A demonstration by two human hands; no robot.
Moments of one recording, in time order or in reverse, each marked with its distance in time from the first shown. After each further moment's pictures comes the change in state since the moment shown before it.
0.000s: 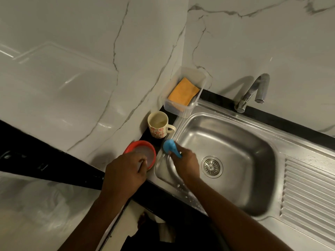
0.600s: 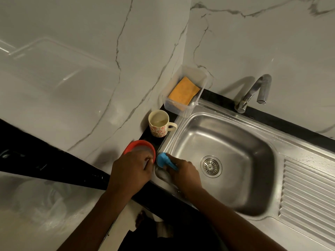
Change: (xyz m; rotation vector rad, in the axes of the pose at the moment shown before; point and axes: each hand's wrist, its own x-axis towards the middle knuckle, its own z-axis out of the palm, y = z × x) left_hand 0.008 -0.004 0.017 -0.038 -0.039 0.043; right_hand -0.025 0.014 0.003 -0.296 -0.117 -0.145
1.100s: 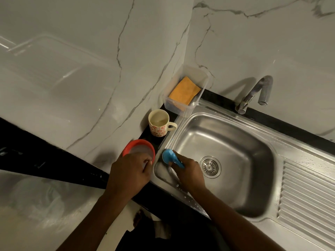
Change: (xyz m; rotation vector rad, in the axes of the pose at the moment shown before) left_hand -0.005 0.000 0.001 -0.036 -0.005 0.008; right_hand 0.009 0.022 0.000 0.182 0.065 0.070
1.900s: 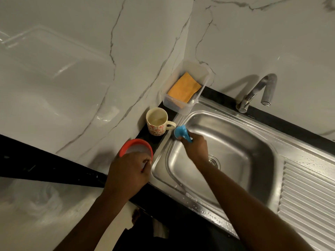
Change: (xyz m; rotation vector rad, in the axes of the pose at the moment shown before) left_hand 0.008 -0.003 0.010 -0.031 -0.003 -0.004; right_hand 0.078 -0.017 -0.037 0.169 0.118 0.128
